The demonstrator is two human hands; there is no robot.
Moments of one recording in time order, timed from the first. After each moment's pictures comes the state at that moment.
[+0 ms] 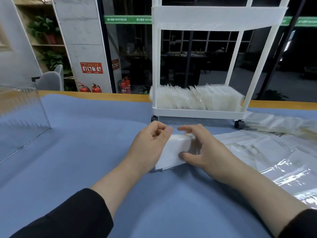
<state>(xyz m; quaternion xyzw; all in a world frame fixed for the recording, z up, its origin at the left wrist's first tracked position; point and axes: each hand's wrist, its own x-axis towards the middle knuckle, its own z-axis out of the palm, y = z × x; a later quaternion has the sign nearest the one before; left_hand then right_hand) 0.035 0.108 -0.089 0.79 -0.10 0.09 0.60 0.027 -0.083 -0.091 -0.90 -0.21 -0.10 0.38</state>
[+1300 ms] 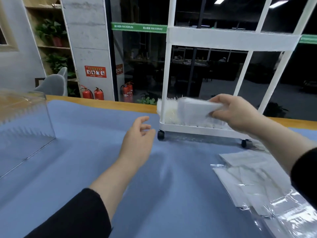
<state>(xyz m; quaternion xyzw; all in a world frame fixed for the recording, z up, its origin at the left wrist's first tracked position) 0.081 0.148 -0.066 0.77 0.00 0.14 0.62 0.121 -0.117 0.021 -0.94 -0.07 -0.16 0.31</state>
